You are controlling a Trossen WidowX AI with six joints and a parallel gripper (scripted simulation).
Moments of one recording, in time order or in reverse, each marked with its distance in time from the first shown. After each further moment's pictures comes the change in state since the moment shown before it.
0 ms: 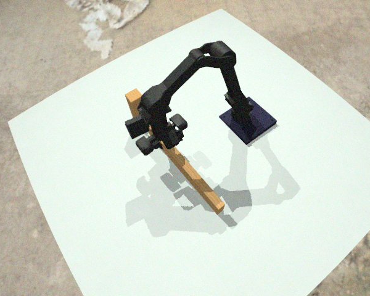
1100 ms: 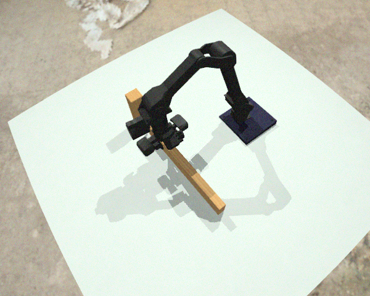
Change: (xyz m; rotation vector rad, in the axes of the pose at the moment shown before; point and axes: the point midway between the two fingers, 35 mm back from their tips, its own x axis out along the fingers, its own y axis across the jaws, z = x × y) arm 0.003 0.002 0.002 -0.001 -0.001 0.006
